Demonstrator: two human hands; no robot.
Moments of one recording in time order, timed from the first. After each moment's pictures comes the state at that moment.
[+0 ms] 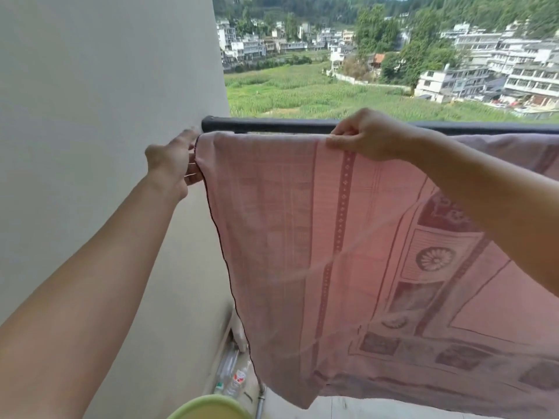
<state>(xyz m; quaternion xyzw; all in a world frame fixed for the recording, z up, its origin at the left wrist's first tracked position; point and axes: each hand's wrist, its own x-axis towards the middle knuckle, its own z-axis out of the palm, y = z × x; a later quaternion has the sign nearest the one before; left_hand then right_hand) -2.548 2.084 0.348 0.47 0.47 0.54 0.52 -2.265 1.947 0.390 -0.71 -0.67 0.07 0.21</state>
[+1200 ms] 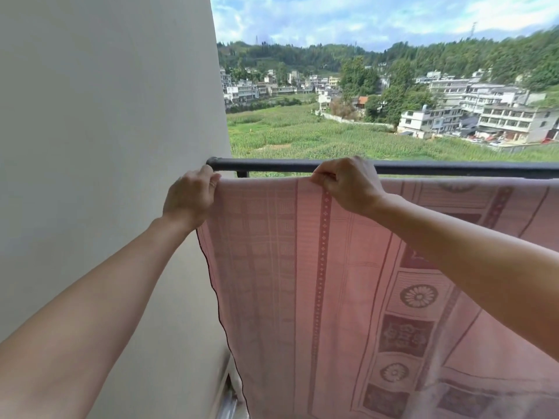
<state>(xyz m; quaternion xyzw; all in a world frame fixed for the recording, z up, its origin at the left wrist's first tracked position) -2.563 2.137 0.334 0.84 0.37 0.39 -0.09 -2.299 1.975 0.364 -0.65 -0.65 -0.20 0.34</state>
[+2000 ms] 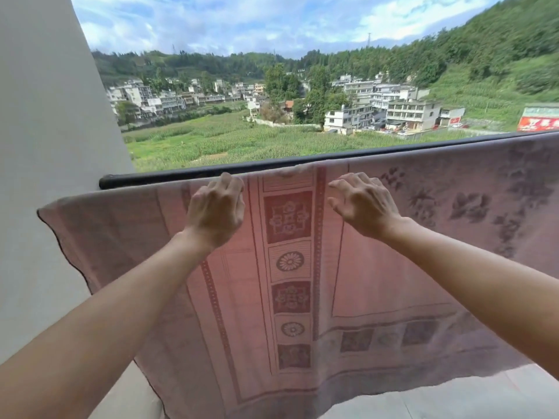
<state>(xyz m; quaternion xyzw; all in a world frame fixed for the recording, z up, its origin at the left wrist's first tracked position) -2.374 1.918 0.332 0.90 0.19 0.39 -0.12 -2.140 1.729 0.310 -0.79 -0.52 -0.28 0.17</state>
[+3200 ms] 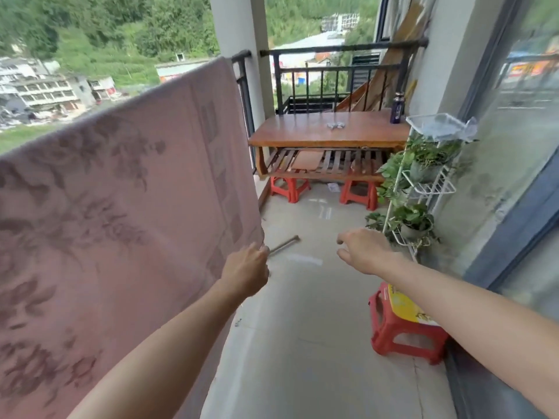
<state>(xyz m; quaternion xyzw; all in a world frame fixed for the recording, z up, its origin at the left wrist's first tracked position) -1.663 1.264 0.123 0.94 -0.34 0.03 0.01 -1.748 1.003 0.128 -1.00 0.09 0.00 0.01</state>
